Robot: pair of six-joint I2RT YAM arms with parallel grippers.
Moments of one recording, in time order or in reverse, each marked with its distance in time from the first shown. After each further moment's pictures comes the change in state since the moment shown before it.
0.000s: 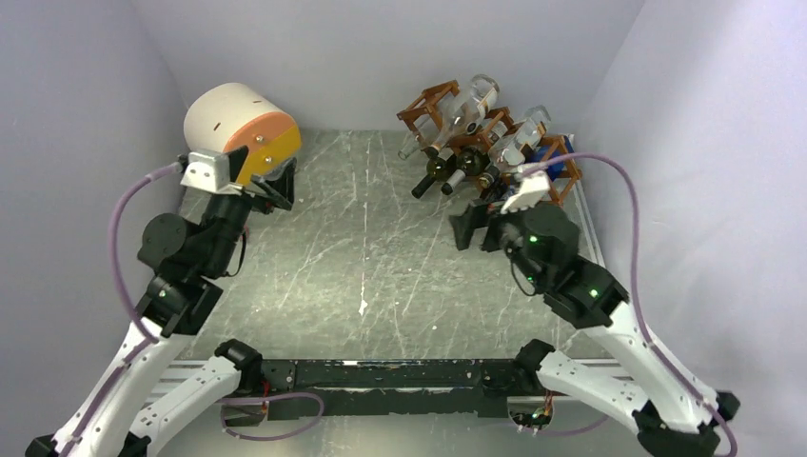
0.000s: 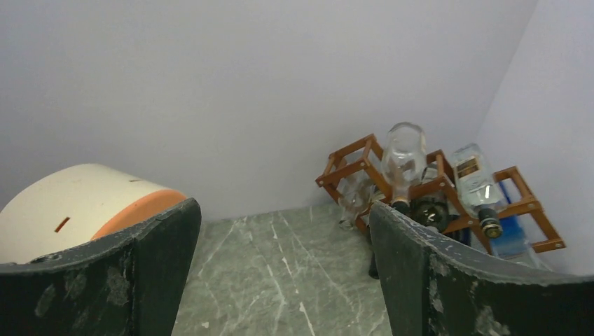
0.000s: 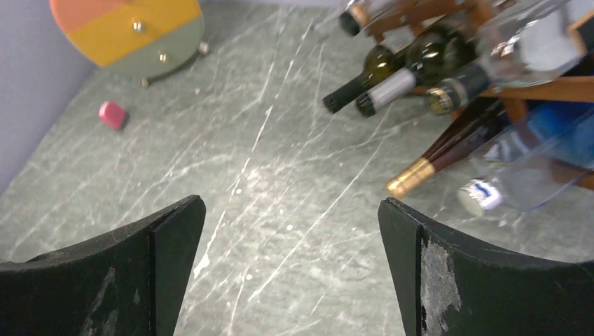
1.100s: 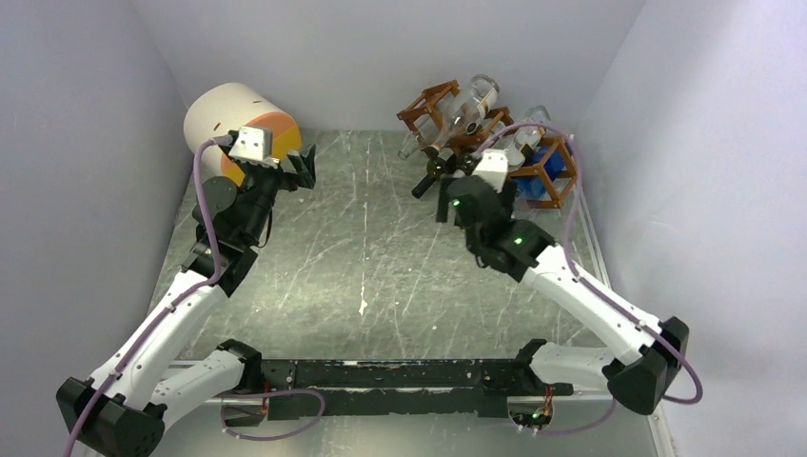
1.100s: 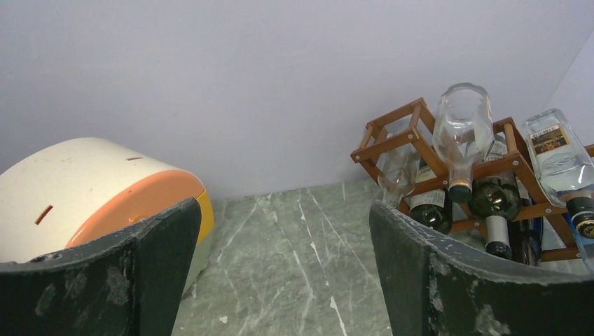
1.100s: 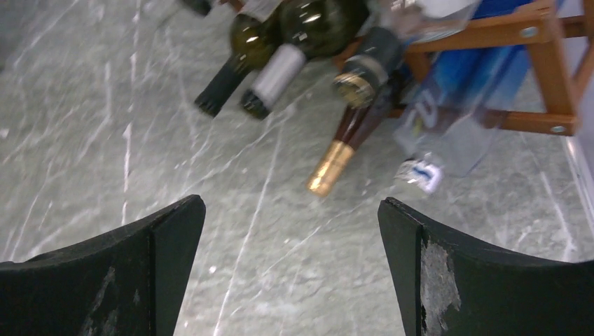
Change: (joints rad) left arm 0.077 0.267 -0.066 0.211 0.010 0.037; right arm 0.140 0.439 0.090 -0.042 0.484 0.180
